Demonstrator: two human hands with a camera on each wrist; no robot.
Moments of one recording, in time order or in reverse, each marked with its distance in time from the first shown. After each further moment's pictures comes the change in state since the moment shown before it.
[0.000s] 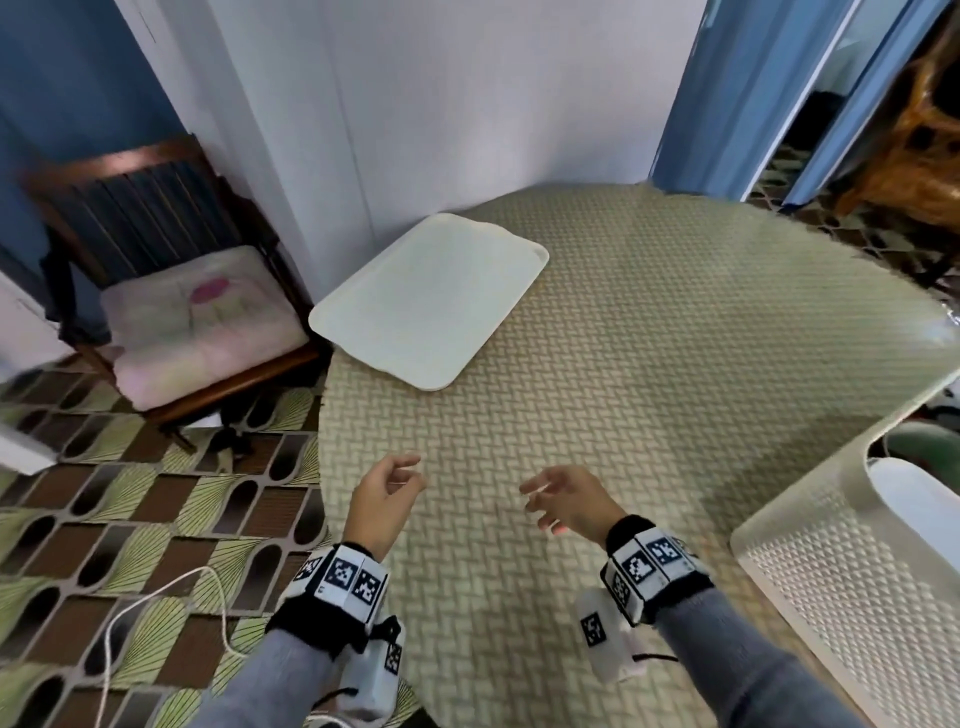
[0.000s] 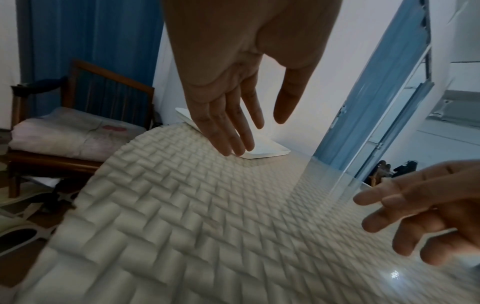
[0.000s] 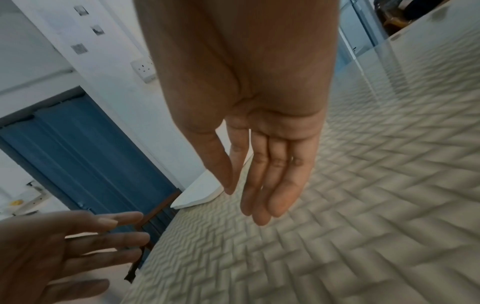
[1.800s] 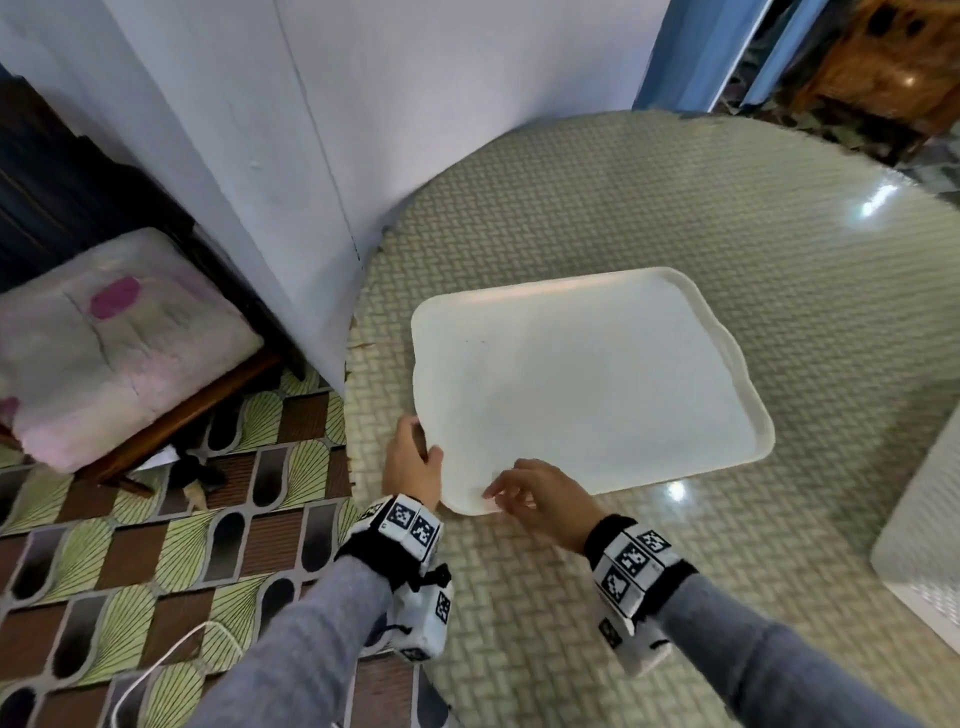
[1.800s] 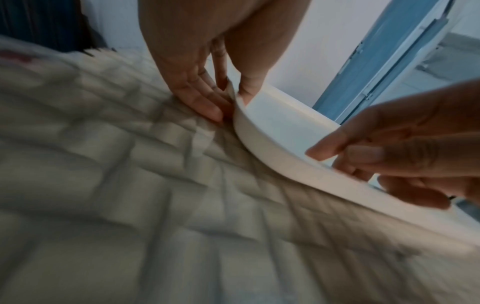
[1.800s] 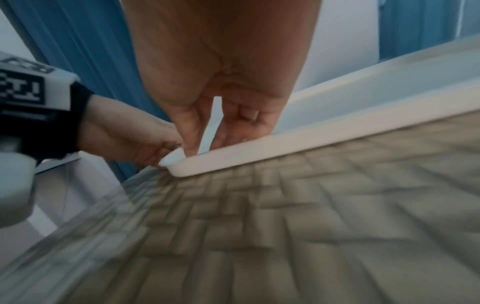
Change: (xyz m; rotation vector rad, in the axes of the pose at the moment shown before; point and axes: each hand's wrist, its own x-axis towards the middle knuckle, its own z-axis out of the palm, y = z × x) left_hand 0.218 -0.022 -0.027 0.349 -0.025 -0.025; right_hand 0.149 -0.070 0.089 -0.458 0.056 -0.340
